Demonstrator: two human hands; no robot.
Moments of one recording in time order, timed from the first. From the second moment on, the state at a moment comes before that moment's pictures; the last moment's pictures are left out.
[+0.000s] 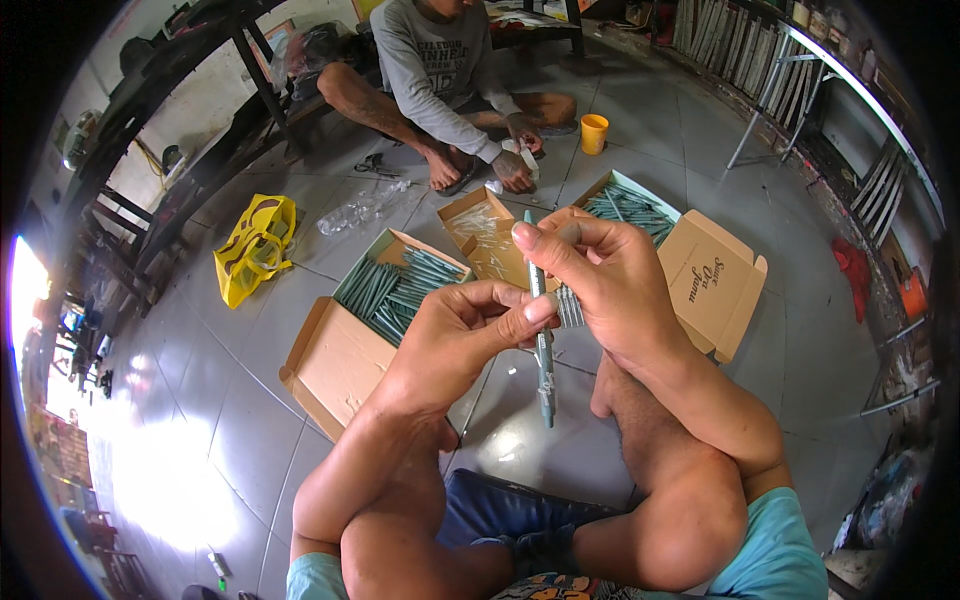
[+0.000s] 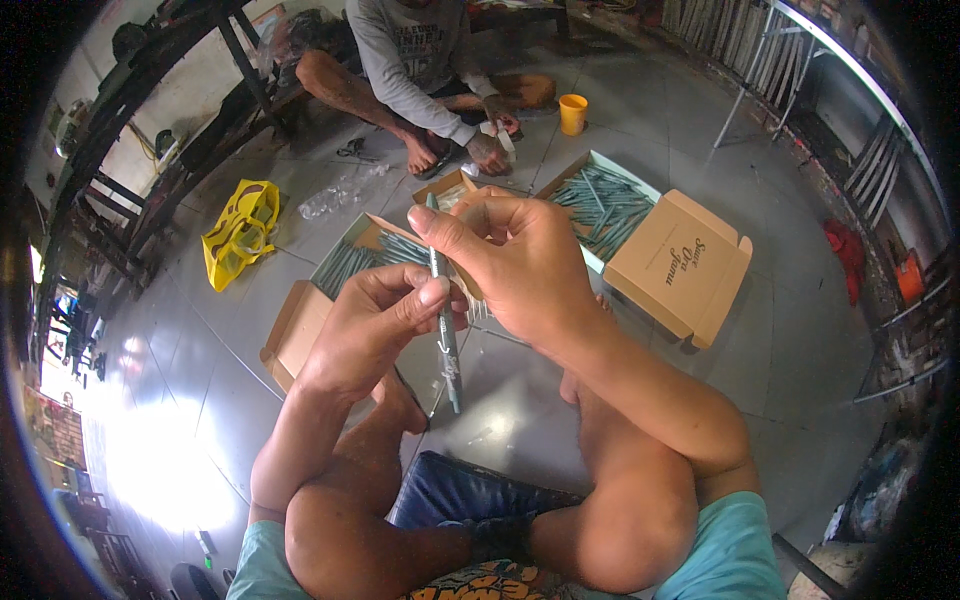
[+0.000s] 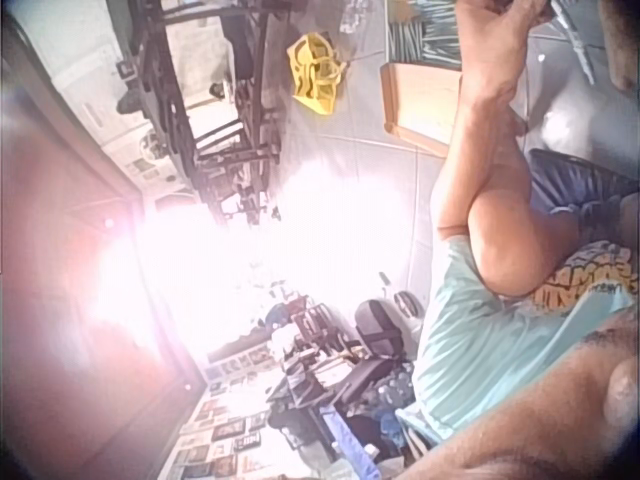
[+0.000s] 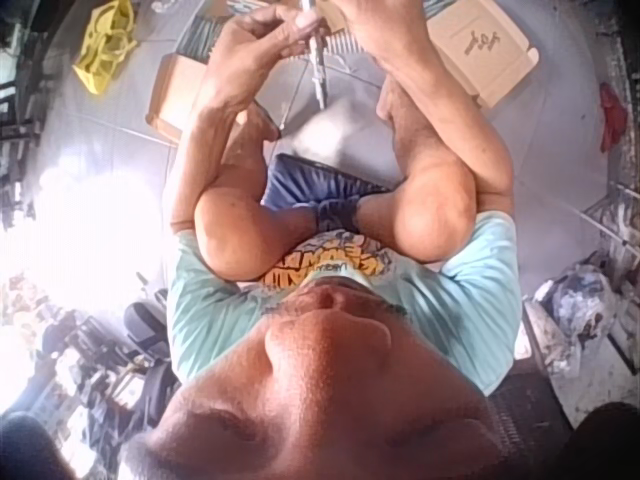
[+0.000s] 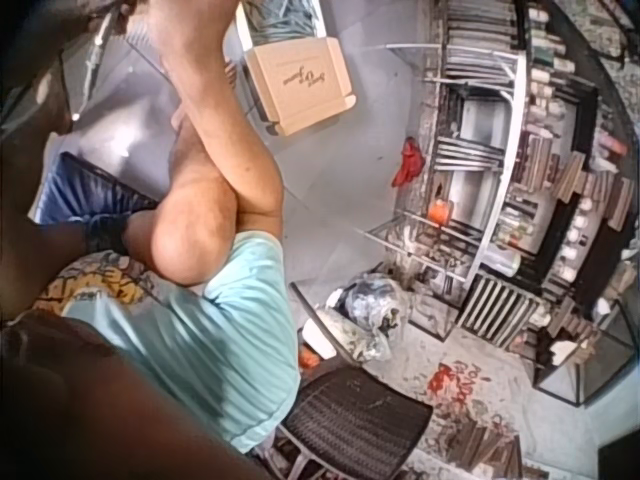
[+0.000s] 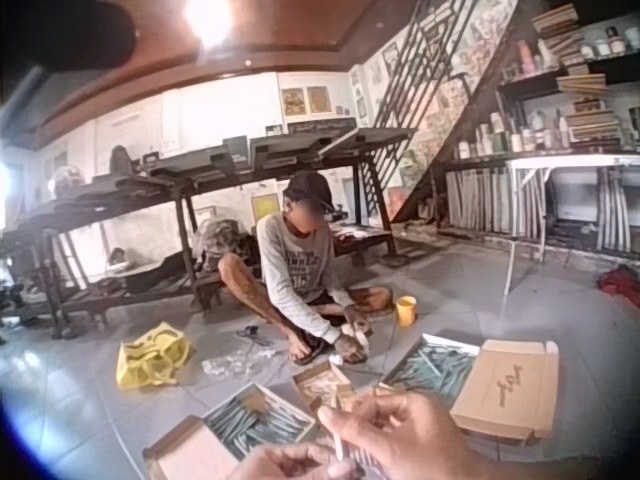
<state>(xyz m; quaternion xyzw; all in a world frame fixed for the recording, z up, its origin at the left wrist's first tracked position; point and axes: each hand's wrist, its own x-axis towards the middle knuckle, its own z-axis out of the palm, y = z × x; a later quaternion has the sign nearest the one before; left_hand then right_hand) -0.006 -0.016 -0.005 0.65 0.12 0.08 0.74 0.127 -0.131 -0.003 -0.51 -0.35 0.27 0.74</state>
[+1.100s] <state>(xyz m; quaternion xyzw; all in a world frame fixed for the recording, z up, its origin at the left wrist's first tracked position) -0.019 0.018 -0.016 0.57 0.12 0.36 0.73 0.115 -0.138 -0.009 -0.61 -0.44 0.29 0.59</state>
